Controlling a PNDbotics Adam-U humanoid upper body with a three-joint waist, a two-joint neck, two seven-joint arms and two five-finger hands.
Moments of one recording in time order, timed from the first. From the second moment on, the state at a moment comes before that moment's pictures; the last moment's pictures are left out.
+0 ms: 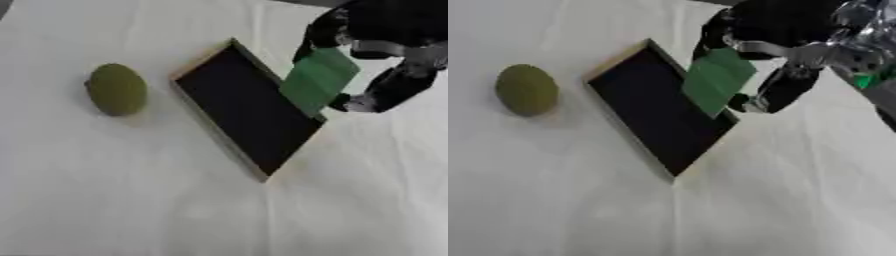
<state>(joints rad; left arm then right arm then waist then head) -0.31 0.53 0.03 -1.98 -0.06 -0.17 0.53 -0.79 -1.01 0.35 -1.99 0.59 -0.06 0.66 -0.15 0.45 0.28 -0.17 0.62</state>
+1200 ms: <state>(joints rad) -0.32 0.53 0.03 -1.98 -0.05 -0.17 0.52 -0.88 -0.91 0.46 -1.92 0.61 -0.07 0.75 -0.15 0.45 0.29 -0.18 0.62</state>
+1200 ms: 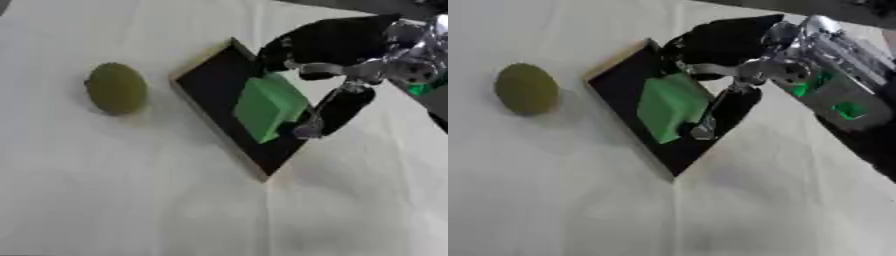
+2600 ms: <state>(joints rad) -0.32 0.53 0.03 -1.98 -0.05 -0.17 0.52 -0.79 -0.96 0.29 -1.98 0.54 -0.04 0.63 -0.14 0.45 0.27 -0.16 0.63</state>
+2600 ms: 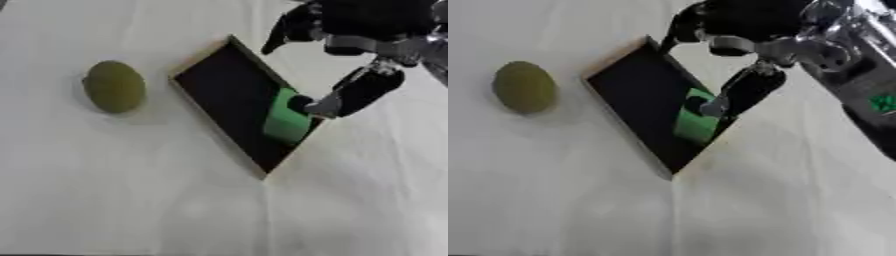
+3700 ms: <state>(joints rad) -0.53 0.92 -0.12 -1.98 -0.61 0.17 -0.36 -0.45 -1.11 0.03 -1.99 0.49 -0.12 0.23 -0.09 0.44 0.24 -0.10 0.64</state>
